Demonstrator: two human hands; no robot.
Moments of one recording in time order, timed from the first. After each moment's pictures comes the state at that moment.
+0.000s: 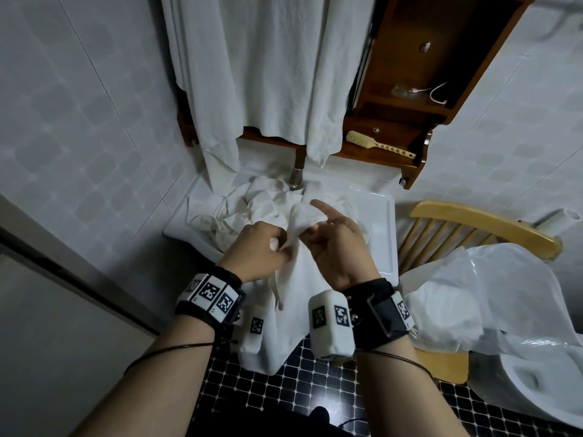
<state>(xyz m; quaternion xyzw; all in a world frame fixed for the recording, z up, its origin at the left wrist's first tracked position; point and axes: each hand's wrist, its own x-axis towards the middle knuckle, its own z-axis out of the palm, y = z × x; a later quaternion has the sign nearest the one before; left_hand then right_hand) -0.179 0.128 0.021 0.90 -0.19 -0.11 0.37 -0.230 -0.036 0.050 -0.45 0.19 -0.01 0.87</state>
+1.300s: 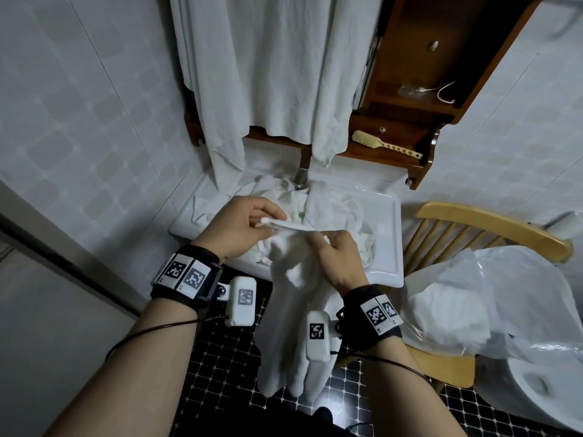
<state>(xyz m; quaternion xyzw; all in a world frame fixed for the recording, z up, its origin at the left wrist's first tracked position) -0.157 0.162 0.048 0.84 -0.20 -0.13 0.48 -0.233 -0.045 0.009 -0.83 0.15 -0.05 0.54</state>
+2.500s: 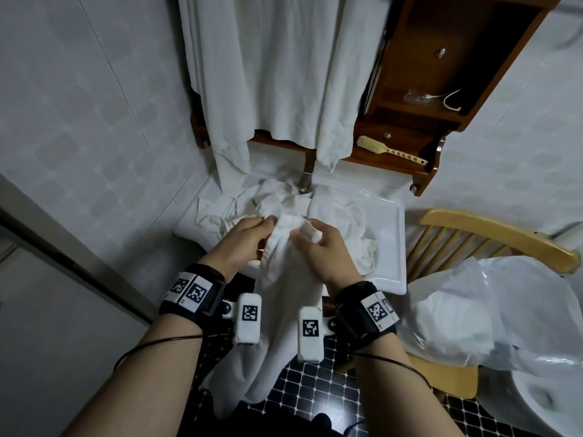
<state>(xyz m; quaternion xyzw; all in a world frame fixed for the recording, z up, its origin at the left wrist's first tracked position) -0.168 0.150 0.024 0.71 -0.01 -0.22 0.66 -0.217 -0.025 0.013 -0.76 0.10 0.00 0.65</state>
